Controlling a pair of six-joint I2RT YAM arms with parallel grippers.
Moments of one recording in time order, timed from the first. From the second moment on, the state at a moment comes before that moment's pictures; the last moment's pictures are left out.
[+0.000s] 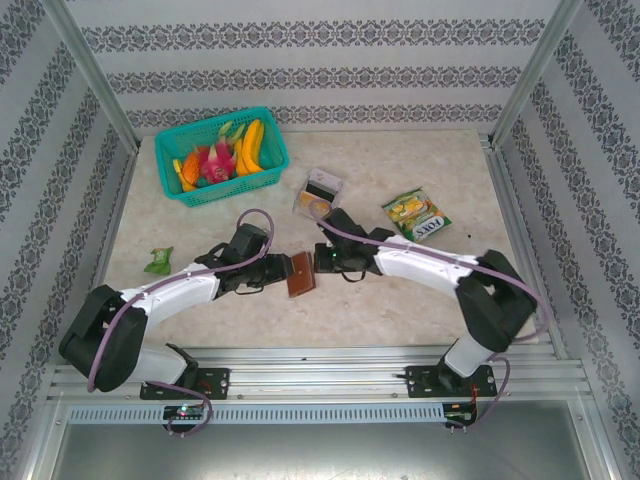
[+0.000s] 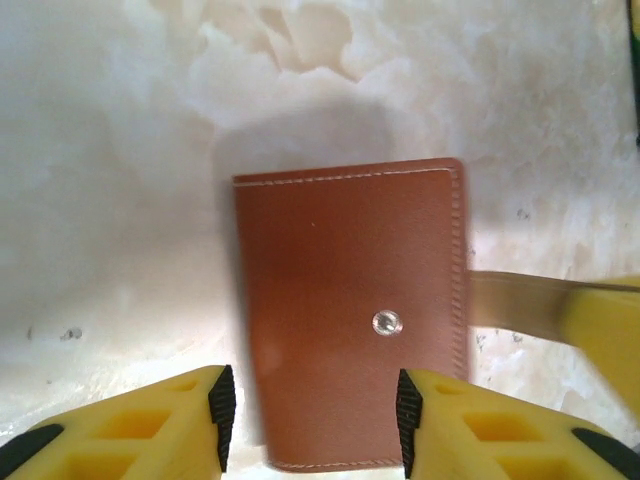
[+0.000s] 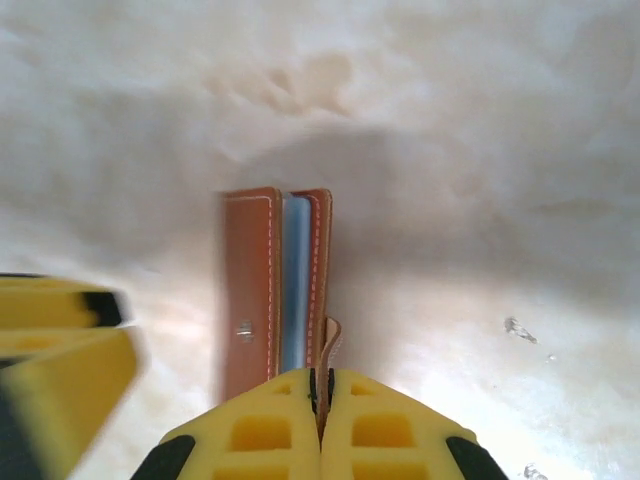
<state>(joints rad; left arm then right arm) -0.54 1.36 0.68 -0.21 0.21 -0.81 0.77 1.59 1.04 -0.41 -0.12 0.71</state>
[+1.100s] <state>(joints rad) -0.54 1.42 0.70 -0.21 0.20 -0.82 0.64 1.53 0.91 -0.34 -0.24 0.78</state>
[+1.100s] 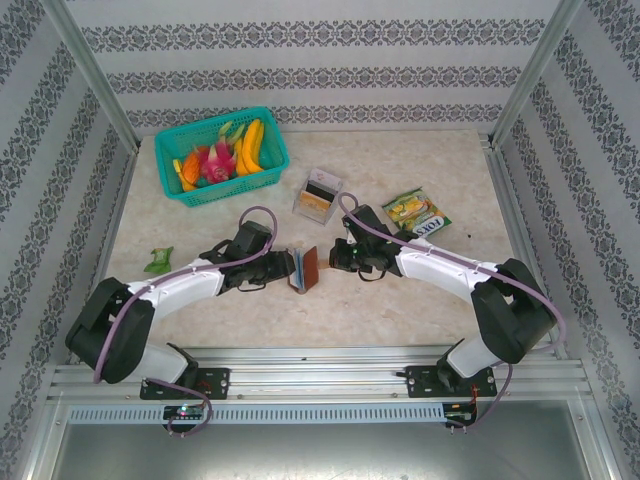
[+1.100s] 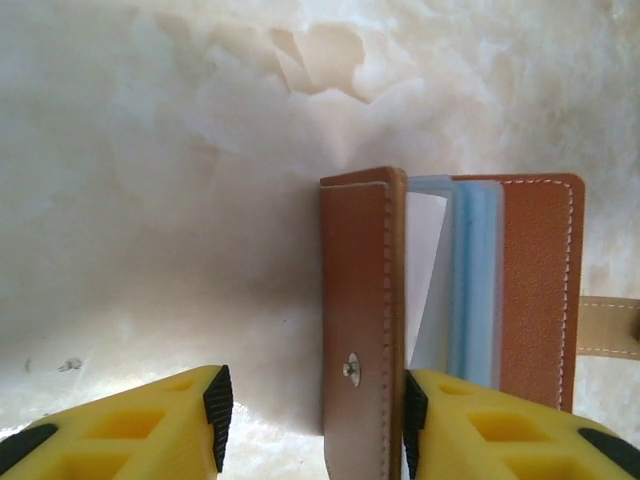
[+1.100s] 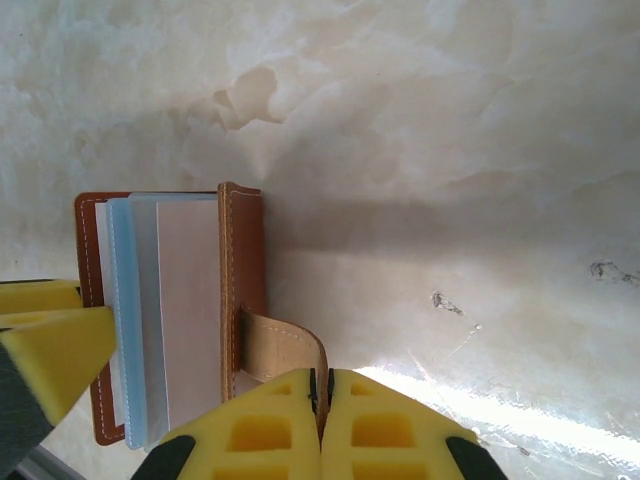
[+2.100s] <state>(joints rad) -0.58 1.54 0.88 -0.25 0.25 -0.79 0.57 1.35 0.89 -0.46 -0.13 0.70</state>
